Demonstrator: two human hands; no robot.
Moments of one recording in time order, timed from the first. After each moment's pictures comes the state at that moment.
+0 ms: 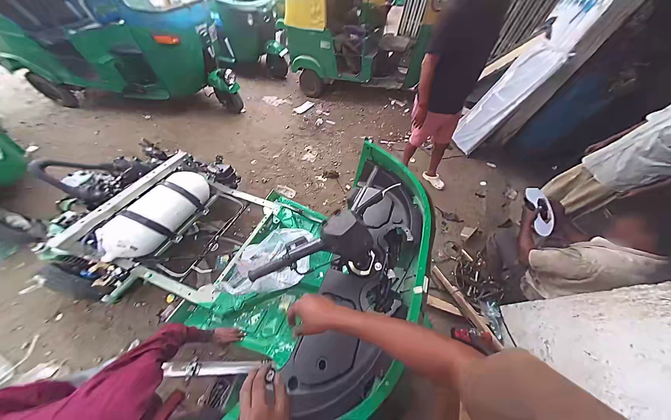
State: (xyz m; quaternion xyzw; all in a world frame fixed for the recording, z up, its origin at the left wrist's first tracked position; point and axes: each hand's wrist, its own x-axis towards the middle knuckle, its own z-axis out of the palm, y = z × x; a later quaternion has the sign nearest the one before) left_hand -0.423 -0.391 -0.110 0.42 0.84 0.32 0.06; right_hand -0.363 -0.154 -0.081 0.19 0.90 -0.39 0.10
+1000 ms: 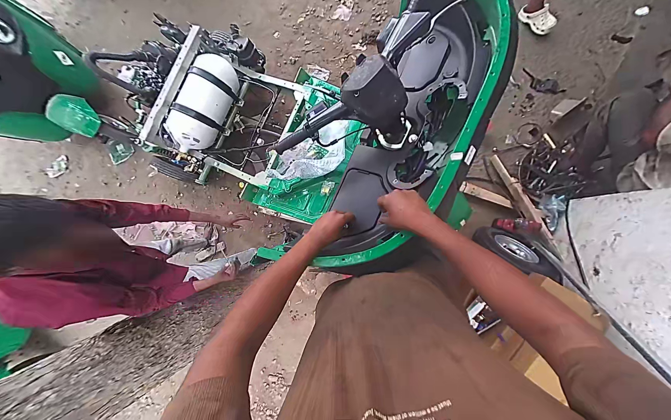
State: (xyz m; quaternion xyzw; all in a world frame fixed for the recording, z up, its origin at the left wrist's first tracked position) left_hand -0.415 -0.327 -0.155 0.74 0.57 -0.04 0.35; right_hand -0.188 -0.223 -0.101 0.36 0.89 -0.25 0.14
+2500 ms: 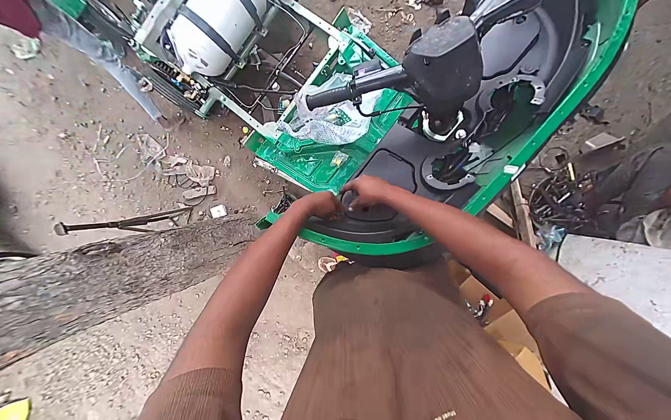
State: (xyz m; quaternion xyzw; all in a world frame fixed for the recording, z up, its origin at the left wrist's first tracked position) left_hand -0.481 -0.342 -0.160 0.47 0.66 -0.10 0.59; right_hand -0.336 -0.217 -0.200 0.13 0.88 -0.39 0.25
